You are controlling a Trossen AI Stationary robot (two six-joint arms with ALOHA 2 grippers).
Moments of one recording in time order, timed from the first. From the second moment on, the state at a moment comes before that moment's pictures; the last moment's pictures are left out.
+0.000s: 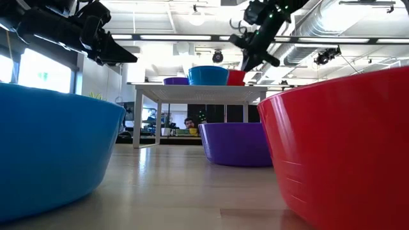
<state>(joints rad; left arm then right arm) 0.26 0.61 0.36 0.08 -0.12 0.08 -0.74 1.73 1.70 -0.77 0.02 0.42</state>
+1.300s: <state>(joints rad) 0.26 0.61 0.36 0.08 -0.09 0.05 -0.58 1.42 1.20 -0.17 -0.09 0.02</state>
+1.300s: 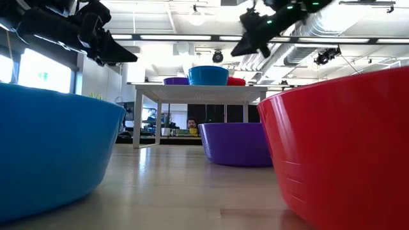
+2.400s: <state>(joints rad) -0.12 0.71 0.42 -0.05 -0.18 -0.03 -0.36 0.87 0.36 0.48 0.00 -0.03</state>
